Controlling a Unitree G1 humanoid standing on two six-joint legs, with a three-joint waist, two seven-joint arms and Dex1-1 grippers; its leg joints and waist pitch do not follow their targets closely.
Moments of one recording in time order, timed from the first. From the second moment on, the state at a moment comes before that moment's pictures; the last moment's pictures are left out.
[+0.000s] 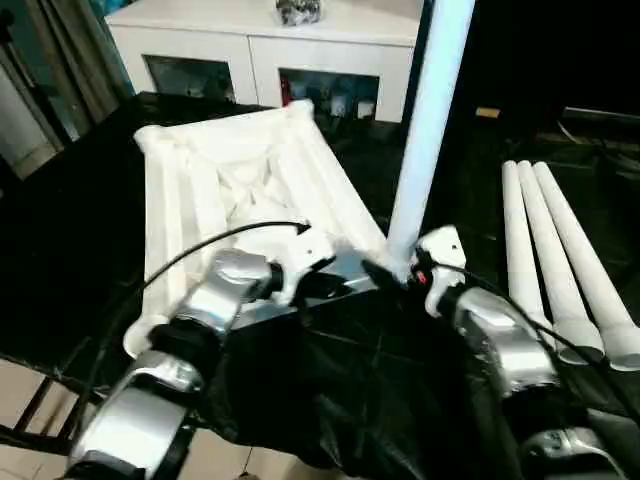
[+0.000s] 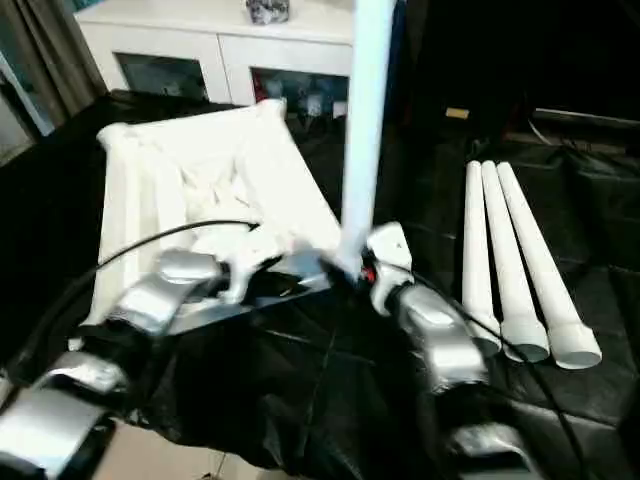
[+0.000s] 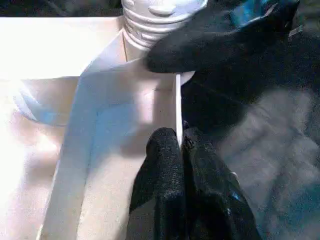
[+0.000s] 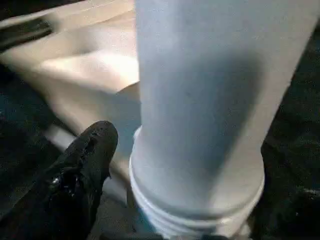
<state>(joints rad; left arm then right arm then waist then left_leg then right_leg) -0.68 0.23 -0.27 0.76 0.06 0.05 -1.11 -0.39 -0.25 0.08 0.52 0.12 -0.01 0.78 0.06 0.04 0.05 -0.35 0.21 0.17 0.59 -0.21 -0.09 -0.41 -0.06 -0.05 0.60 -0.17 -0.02</state>
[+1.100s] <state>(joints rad) -0.73 0.13 -0.25 0.80 0.06 0.16 -0.95 -0.44 -0.13 0.00 0.56 0.10 0.10 0.44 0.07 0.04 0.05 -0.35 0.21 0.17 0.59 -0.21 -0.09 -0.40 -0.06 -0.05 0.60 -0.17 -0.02</state>
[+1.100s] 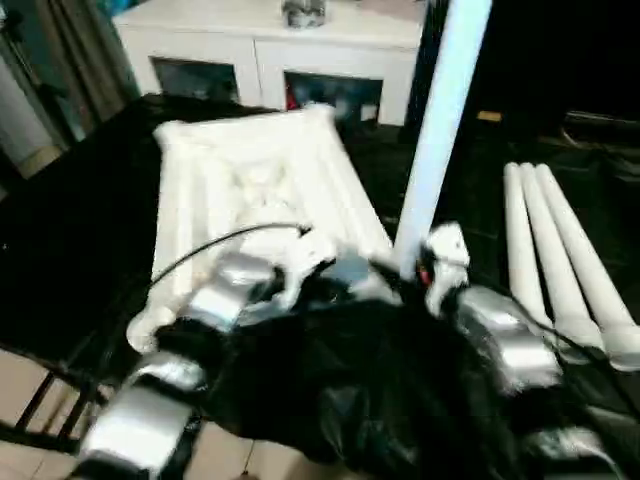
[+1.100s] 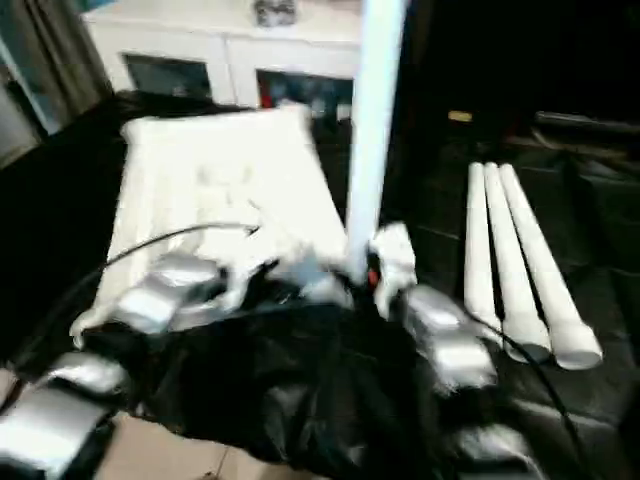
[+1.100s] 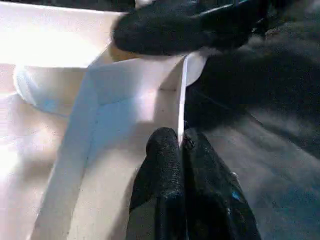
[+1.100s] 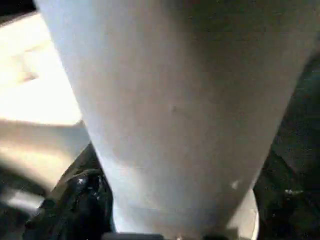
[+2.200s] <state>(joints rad) -0.65 0.31 -0.29 0.73 0.01 0.04 -1.38 -0.35 -0.35 0.17 0.39 0.20 0.10 1.11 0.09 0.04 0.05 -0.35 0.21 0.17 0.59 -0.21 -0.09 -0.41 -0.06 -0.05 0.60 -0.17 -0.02</state>
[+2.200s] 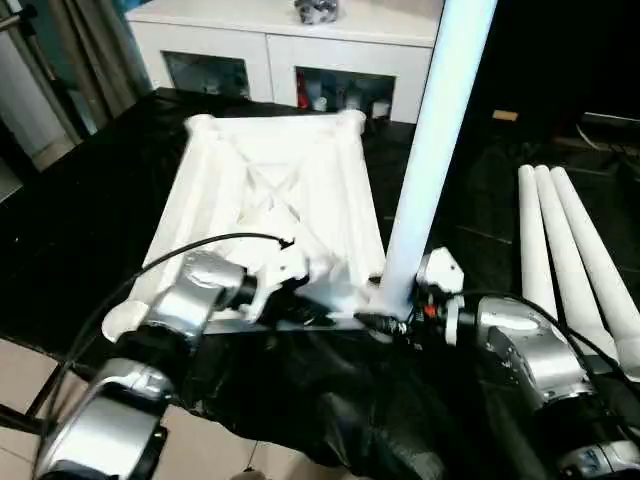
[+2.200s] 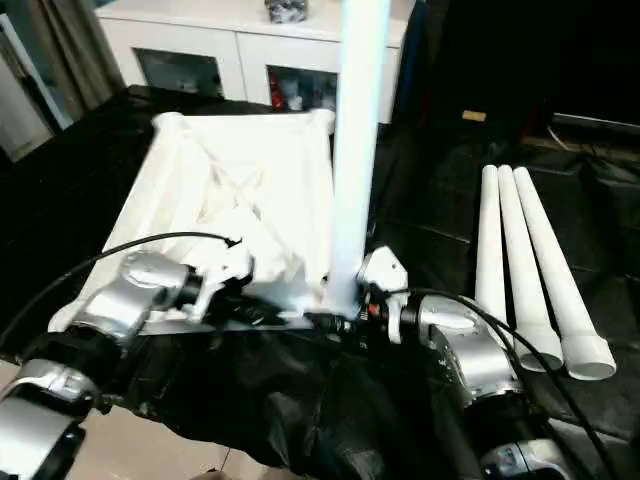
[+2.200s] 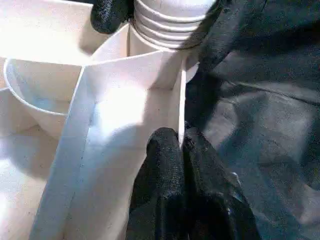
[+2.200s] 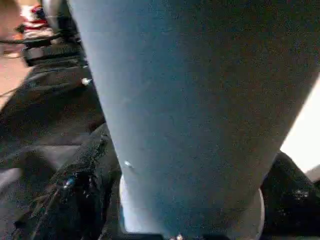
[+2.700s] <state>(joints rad) -0.67 0.29 -0.28 0.75 0.04 0.06 -1.28 -0.33 -0.30 0.12 0.36 0.18 0.19 0.95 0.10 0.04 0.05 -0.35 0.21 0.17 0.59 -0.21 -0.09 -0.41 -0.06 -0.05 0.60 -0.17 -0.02</state>
